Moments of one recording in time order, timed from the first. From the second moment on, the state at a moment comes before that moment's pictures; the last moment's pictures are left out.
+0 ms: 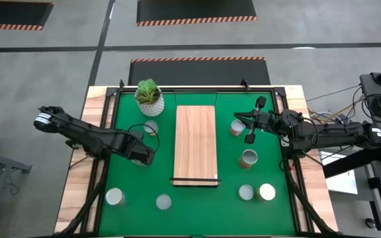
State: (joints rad) left arm -0.28 1.31 0.99 -1.21 -0.16 -1.52; right arm -0.14 0.74 0.39 0.47 0.13 -0.32
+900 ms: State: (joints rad) left arm -0.29 1.45 1.05 -1.27 -0.16 -1.49; right arm -0.14 0.74 0.39 0.46 0.13 -0.33
